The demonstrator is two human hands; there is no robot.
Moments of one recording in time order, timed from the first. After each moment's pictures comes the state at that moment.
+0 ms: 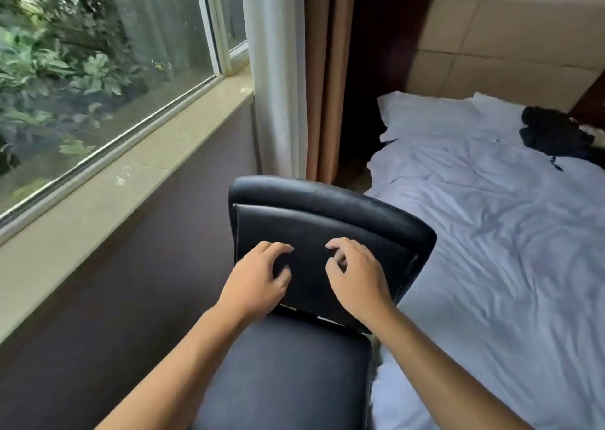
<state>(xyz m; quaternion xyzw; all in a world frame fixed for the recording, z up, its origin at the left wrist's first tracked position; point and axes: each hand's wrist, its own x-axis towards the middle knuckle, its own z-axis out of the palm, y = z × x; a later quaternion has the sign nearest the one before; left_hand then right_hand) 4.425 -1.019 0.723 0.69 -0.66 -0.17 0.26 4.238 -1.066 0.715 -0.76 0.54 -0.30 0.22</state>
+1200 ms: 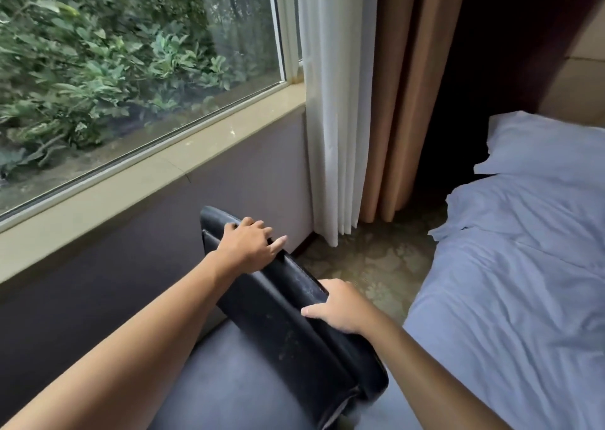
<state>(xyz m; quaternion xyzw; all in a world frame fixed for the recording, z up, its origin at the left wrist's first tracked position) 4.353 -1.221 0.726 0.85 -0.52 -0.04 -0.07 4.134 -1.280 0.695 -0.81 0.33 0.03 0.48</state>
